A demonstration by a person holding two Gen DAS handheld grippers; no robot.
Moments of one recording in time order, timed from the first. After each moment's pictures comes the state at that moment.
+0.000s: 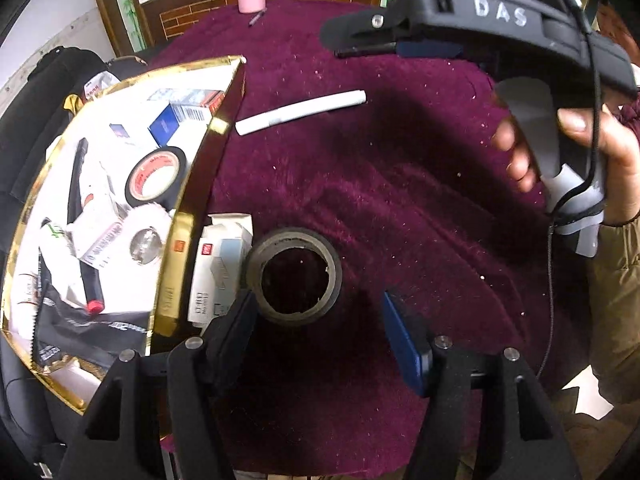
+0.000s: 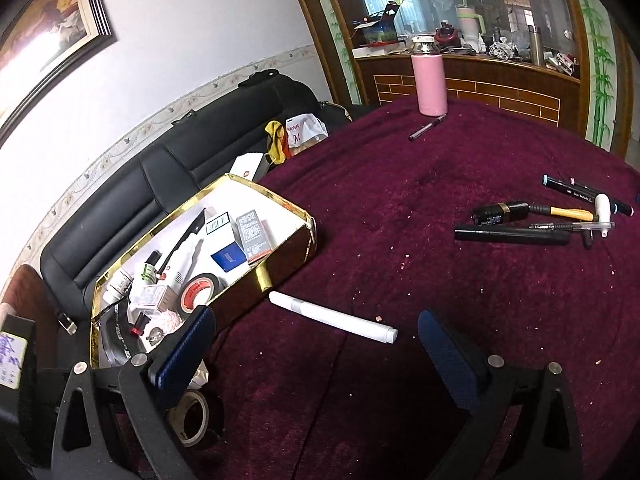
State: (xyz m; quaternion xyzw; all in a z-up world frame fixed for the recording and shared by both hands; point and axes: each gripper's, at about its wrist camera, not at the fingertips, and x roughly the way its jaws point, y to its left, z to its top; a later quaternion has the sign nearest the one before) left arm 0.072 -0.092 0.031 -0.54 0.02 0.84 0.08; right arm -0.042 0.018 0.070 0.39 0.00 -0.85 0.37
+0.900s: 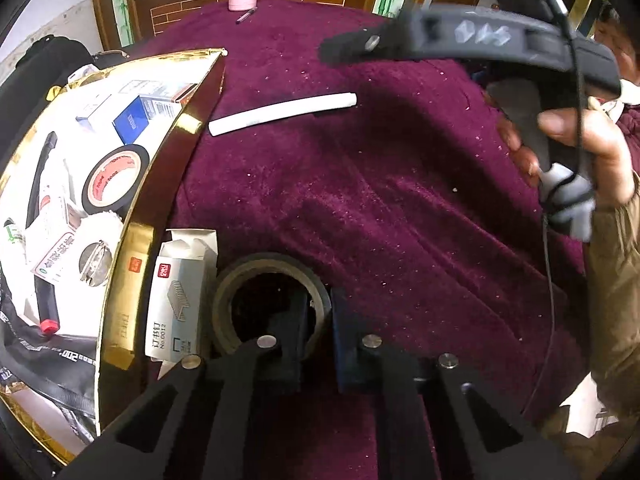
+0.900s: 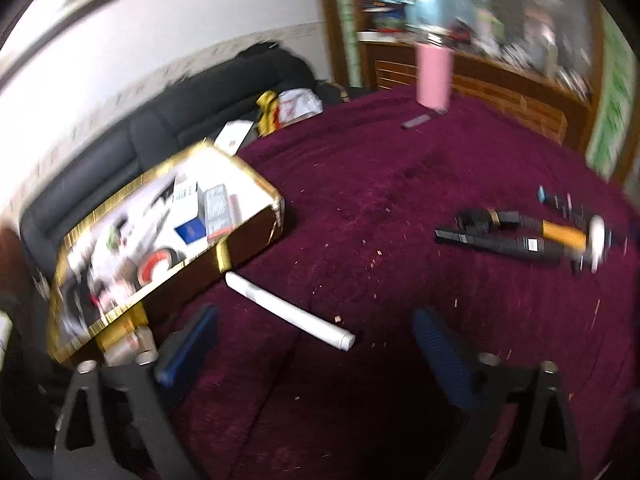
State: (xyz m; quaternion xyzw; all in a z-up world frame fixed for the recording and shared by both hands) left arm 0.056 -0.096 0.011 -0.53 -0.02 0.84 0.11; right arm -0.062 0.008 0.059 0.40 0.11 -0.83 0.36
